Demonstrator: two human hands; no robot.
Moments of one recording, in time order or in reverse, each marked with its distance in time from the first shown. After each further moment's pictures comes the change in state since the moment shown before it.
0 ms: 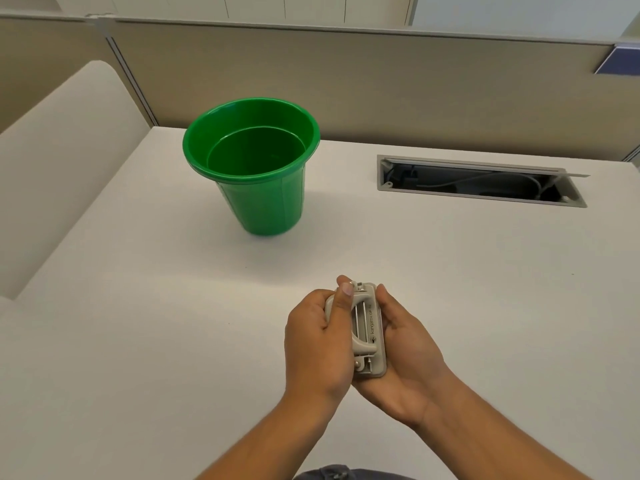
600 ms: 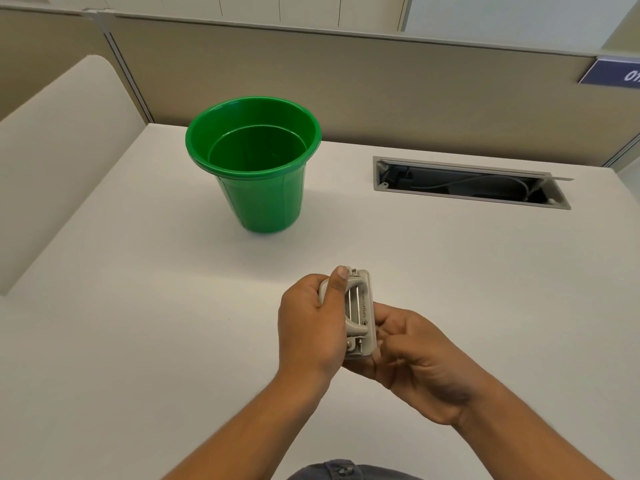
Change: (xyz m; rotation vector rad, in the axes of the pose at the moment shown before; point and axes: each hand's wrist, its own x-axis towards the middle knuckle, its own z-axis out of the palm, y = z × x) left_hand 0.011 0.005 -0.011 0.010 0.009 -0.002; right_hand -0.027 -0.010 -0.013 -0.592 -0.397 -0.108
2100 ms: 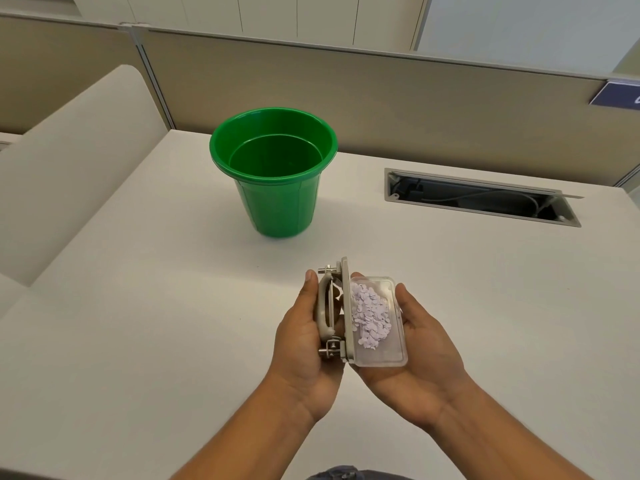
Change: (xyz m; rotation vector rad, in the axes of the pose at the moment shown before) left_hand -0.013 0.007 -0.026 -0.889 -0.282 -0.491; right_hand 0.015 0.000 0.032 0.631 0.386 0.026
